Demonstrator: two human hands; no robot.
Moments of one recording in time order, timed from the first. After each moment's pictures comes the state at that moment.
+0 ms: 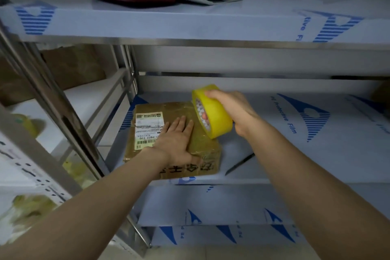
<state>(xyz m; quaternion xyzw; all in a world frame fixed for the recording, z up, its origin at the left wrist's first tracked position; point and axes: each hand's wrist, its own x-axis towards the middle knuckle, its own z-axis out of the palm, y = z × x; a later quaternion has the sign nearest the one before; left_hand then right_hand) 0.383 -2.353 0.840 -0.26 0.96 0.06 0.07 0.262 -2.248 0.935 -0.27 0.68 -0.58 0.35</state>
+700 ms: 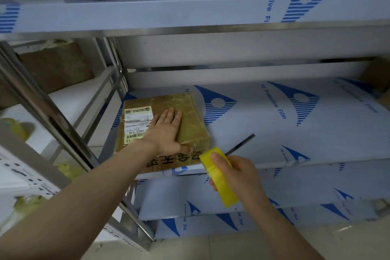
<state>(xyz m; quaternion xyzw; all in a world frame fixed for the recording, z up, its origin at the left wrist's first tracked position) 0.381 -2.347 0.845 -0.28 0.96 0.06 0.08 0.317 -2.137 0.836 -0.24 0.77 -0.51 0.30</state>
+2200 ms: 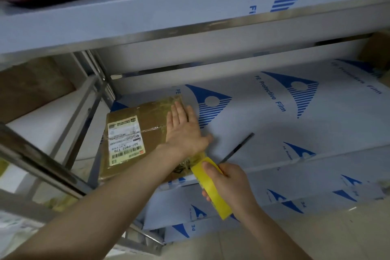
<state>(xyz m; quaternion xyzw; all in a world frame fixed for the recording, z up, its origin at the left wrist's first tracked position) 0.309 -2.312 0.850 -0.33 0.94 0.06 0.08 0.304 -2.167 0.808 -0.18 0.76 -0.53 0.34</state>
